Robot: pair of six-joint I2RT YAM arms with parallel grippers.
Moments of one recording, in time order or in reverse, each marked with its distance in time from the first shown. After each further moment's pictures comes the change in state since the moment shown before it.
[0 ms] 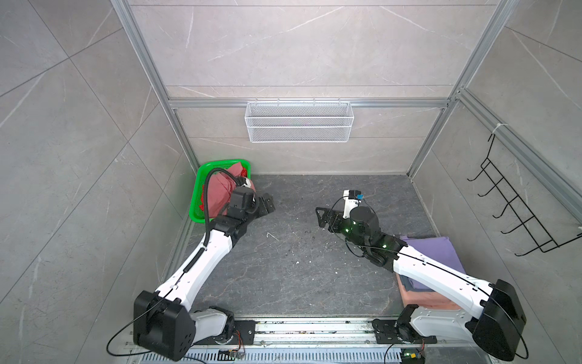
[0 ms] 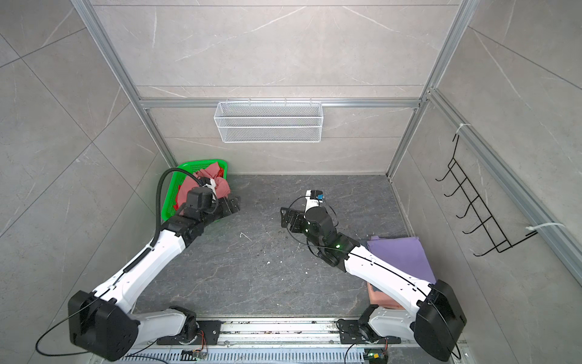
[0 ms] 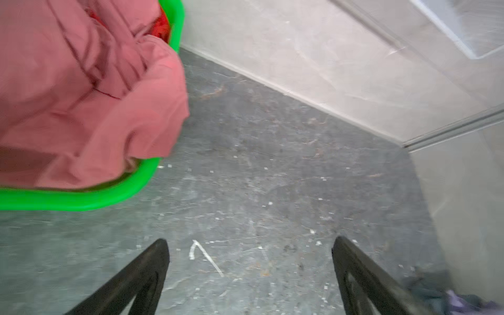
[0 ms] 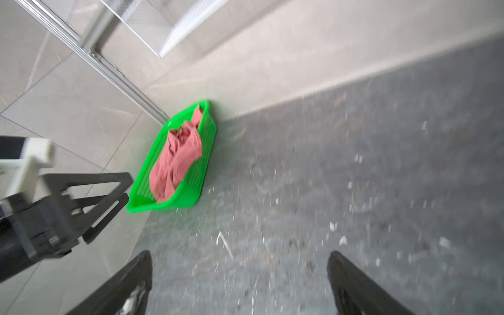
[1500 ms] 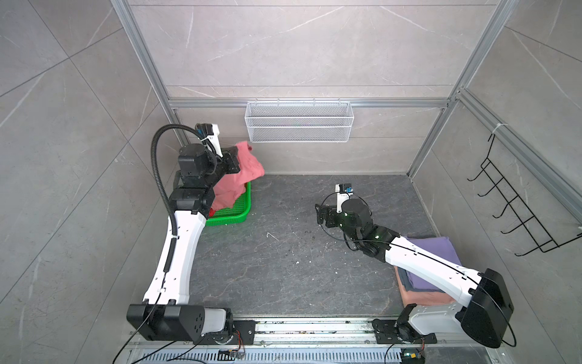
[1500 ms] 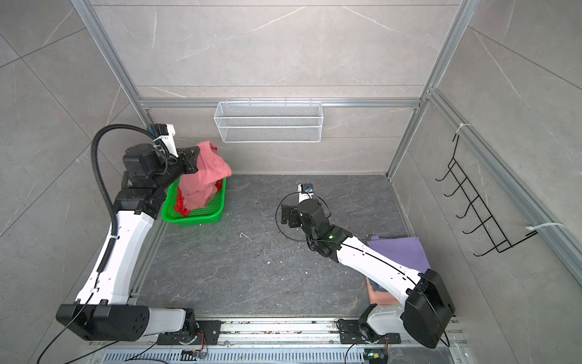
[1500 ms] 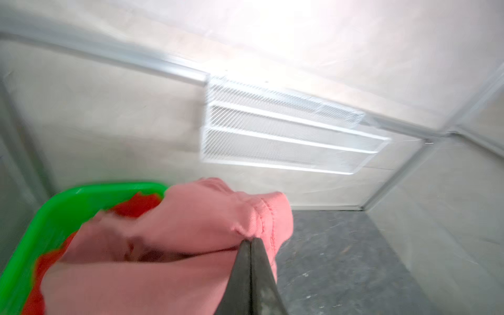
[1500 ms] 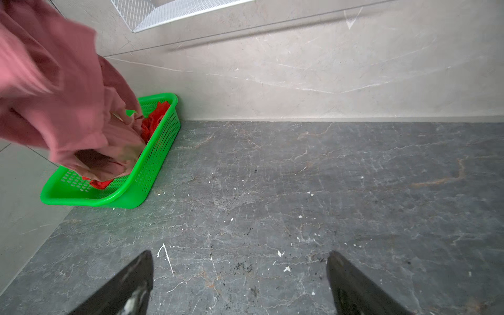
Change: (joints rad) left arm 0.198 0.026 0.527 0.029 0.377 0.255; right arm -0.003 0.078 0.088 -0.080 0.114 -0.251
